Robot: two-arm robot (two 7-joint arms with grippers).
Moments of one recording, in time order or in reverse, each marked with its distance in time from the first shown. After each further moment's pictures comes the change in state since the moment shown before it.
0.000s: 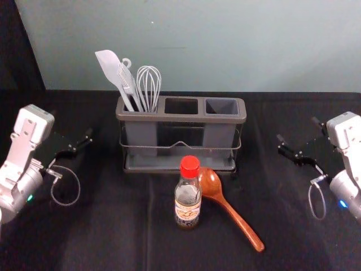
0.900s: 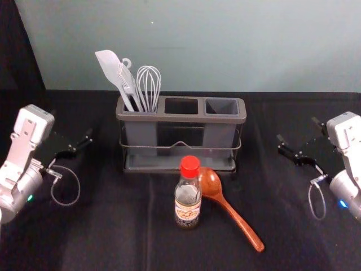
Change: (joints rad) left arm 0.000 0.000 0.000 0.000 0.000 0.000 0.000; right arm 0.000 0.000 0.000 0.000 0.000 0.000 0.000
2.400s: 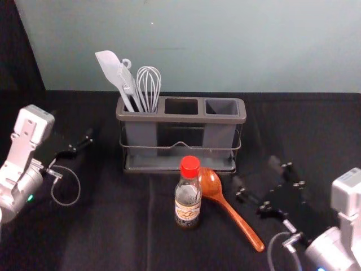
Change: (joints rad) left arm 0.000 0.000 0.000 0.000 0.000 0.000 0.000; right arm -0.387 -0.003 0.064 -0.403 0.076 -0.108 0.075
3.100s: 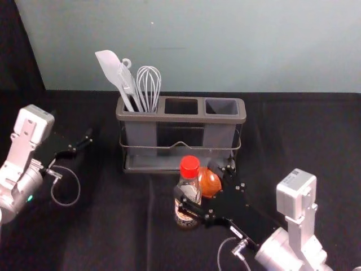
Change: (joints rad) left arm 0.000 0.000 0.000 0.000 0.000 0.000 0.000; right arm 0.077 -0.136 -0.111 0.012 -0.051 0.041 0.135
